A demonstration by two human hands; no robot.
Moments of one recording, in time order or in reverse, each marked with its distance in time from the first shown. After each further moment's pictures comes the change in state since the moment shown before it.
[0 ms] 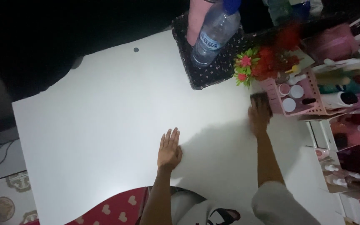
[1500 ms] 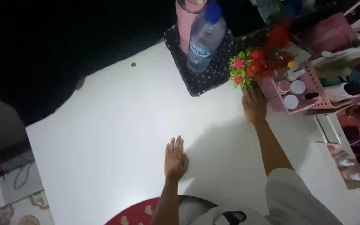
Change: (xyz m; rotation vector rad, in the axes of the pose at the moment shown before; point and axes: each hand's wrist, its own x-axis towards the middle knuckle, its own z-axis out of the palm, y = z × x) left_hand 0.002 0.004 -0.007 -0.027 0.050 0.046; right_hand 0.050 -0.018 -0.016 0.023 0.065 -0.068
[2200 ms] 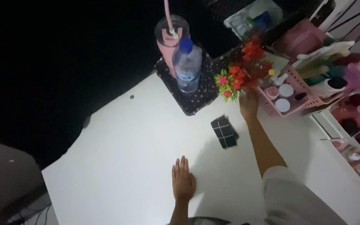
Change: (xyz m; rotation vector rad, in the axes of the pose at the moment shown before) left_hand 0.007 0.017 -0.031 -0.077 -0.017 0.020; right_hand 0.013 0.019 0.084 0.648 0.262 0.555
